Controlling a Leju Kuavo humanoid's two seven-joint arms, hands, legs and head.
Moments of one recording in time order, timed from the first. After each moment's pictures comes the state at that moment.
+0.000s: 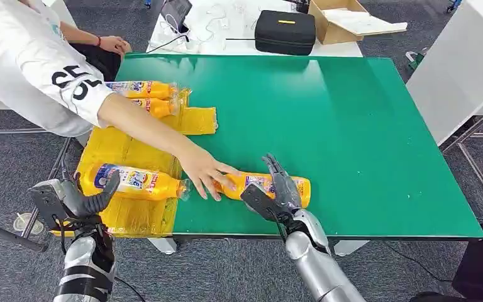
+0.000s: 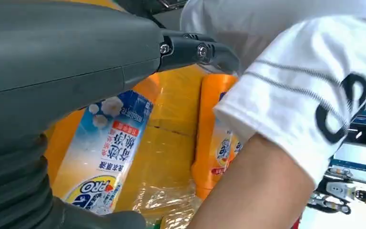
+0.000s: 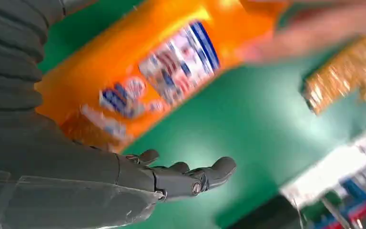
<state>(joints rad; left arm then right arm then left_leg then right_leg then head) -0.25 -0.22 0.15 -0.99 -0.01 0.17 -0.70 -0.31 0.11 0.33 -0.96 0.73 -0.26 -0.17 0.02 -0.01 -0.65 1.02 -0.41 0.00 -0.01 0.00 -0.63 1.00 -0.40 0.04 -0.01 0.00</state>
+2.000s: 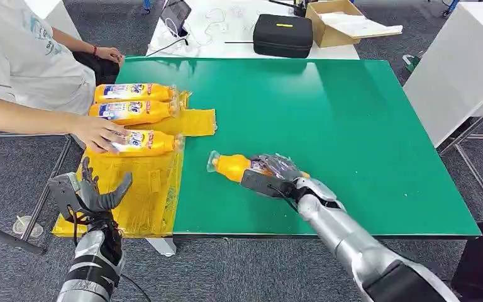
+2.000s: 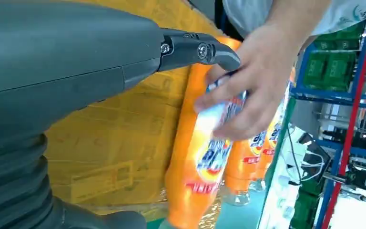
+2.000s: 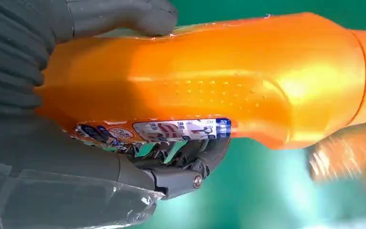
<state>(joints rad) -0.33 -0.21 0.16 -0.79 0.03 0.14 -0.68 -0.58 -0.04 0.66 -0.74 0.48 -0.13 -0.20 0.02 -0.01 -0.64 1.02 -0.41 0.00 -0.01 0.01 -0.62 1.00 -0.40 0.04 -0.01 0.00</state>
